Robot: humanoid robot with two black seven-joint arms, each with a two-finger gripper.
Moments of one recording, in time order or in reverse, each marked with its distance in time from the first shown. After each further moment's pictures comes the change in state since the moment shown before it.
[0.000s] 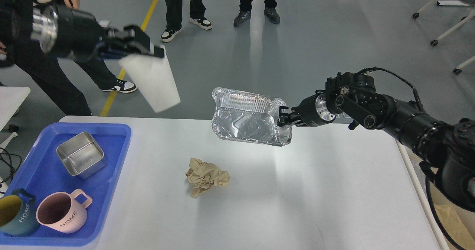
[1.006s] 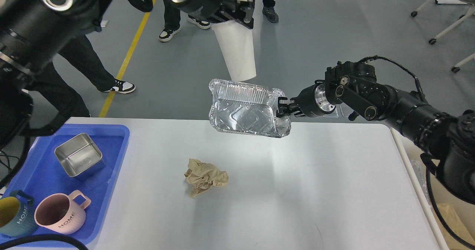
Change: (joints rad) left arm -0.310 -0.672 0.189 0.590 0.341 0.000 -0.037; right arm 0.048 -0.002 0.000 0.003 0.000 0.007 -0.003
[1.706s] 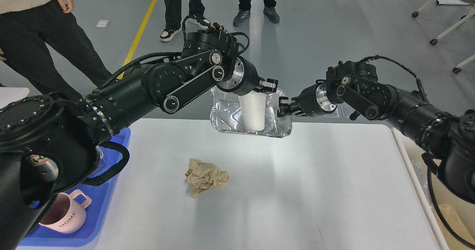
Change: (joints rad) left arm 0.184 -0.240 0.269 0.157 0.301 0.330 -0.263; right arm 0.001 -0.007 0.000 0.004 0.000 0.002 0.001
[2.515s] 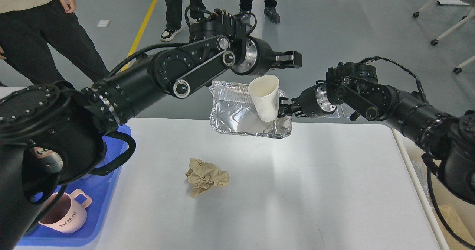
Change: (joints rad) left arm -0.094 -0.015 -0.016 0.033 -0.186 0.089 -0.030; right arm -0.004 0.000 0.000 -0.001 0.000 -0.001 0.001
